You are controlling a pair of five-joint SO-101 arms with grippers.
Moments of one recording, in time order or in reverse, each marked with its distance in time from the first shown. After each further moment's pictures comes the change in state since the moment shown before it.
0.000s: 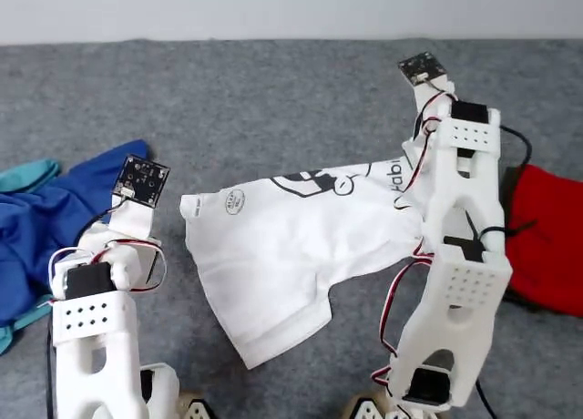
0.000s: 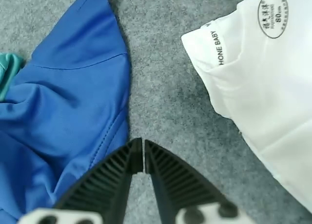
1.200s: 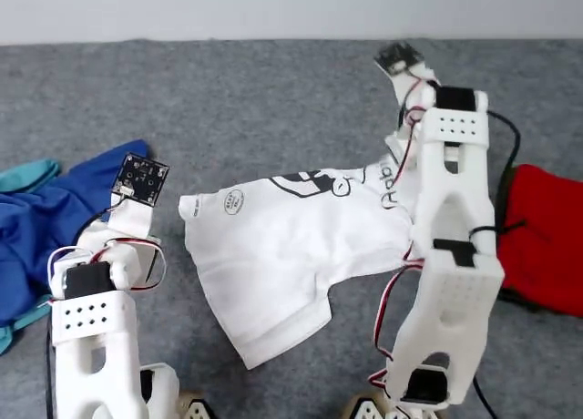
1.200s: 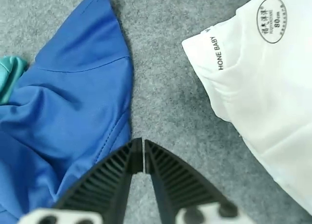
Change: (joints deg) left arm 0.0 0.0 -0.5 0.0 0.0; right arm -3.2 -0.9 -3.6 7.9 0.4
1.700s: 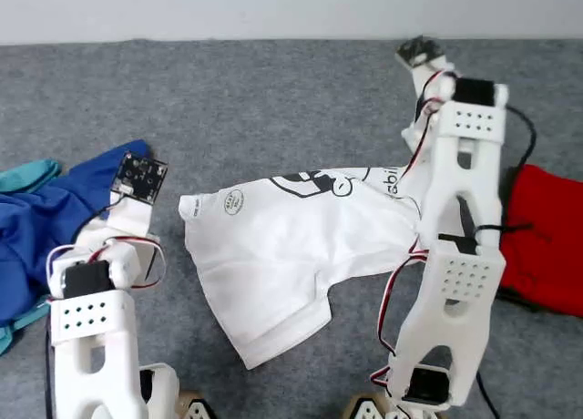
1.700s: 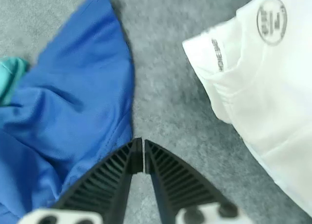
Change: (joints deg) left arm 0.0 0.0 -2.3 0.8 0.0; right arm 1.9 4.4 -19.8 14.2 0.1
